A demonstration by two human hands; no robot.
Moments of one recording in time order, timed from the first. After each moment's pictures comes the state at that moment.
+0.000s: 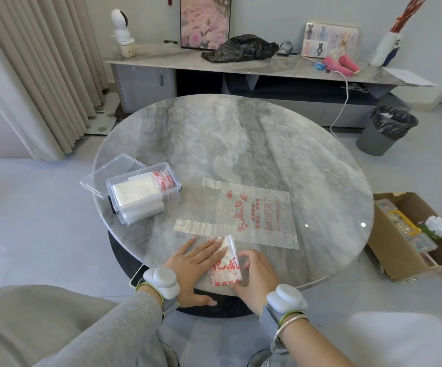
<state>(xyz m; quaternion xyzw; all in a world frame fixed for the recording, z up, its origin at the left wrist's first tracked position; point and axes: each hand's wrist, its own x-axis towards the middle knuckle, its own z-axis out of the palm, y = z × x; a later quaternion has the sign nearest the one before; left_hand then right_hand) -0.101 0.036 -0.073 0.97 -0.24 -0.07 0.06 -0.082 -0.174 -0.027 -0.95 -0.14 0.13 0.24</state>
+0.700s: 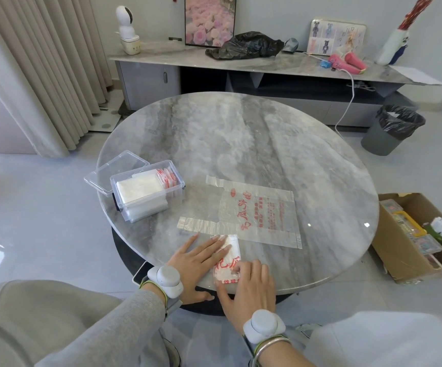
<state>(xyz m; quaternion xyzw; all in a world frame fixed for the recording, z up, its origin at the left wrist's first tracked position) -0.101 0.037 -0.078 0.97 -0.24 -0.04 0.04 -0.115 -0.153 -0.064 -0.97 -0.15 -0.12 0.15</state>
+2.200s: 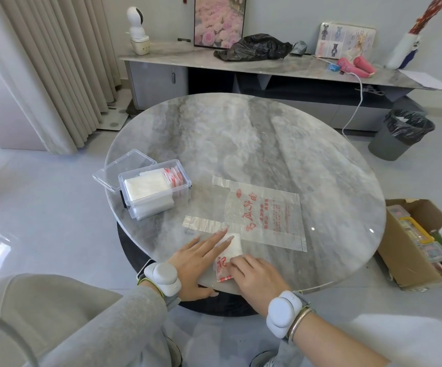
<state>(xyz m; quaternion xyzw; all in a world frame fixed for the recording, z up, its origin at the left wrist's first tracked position) -0.106 0.041 -0.057 0.96 -0.21 -0.06 0.15 -0.067 -0.176 -0.055 -0.85 -0.51 -0.16 0.00</state>
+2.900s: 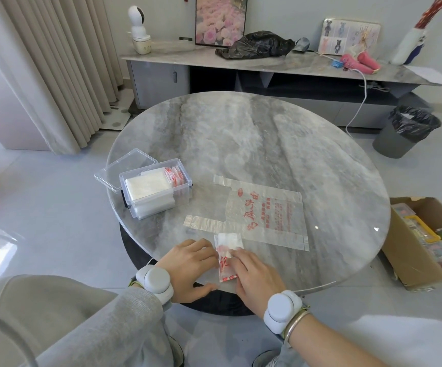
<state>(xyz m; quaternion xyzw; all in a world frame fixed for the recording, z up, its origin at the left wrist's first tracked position) -0.118 0.048 -0.046 0.95 -0.28 0.12 0.10 -0.076 -0.168 -0.049 -0.90 -0.42 -0.06 0.11</state>
